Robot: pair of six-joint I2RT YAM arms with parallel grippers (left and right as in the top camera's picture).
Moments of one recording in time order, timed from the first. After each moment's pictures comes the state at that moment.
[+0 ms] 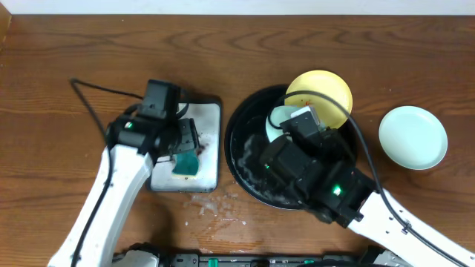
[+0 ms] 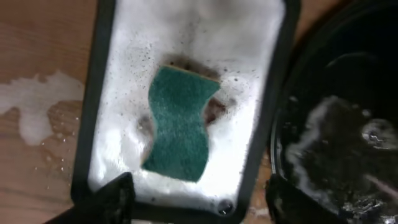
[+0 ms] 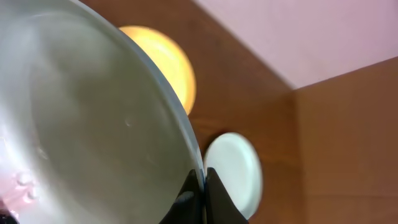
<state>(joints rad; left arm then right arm) -0.23 1.33 1.12 -1.02 0.00 -0.43 0.91 1.25 1.12 -0.99 0.96 0.20</state>
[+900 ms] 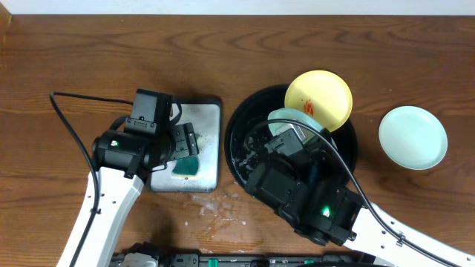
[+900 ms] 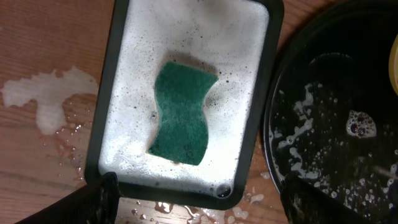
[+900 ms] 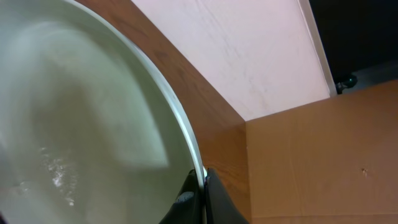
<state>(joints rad) -0.23 1.20 1.12 -1.08 0.00 -0.43 1.09 1.25 1.12 -1.06 1.21 0.17</state>
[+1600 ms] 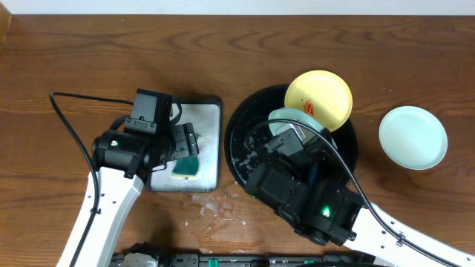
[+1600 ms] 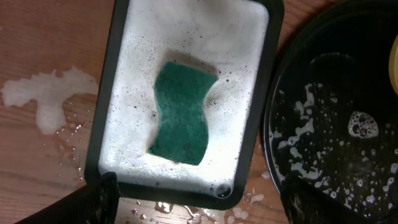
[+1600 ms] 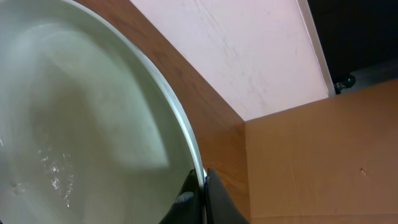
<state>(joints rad) -0.23 1.20 1.12 -1.08 0.00 -0.43 1.09 1.25 1.12 -1.06 1.21 0.17</state>
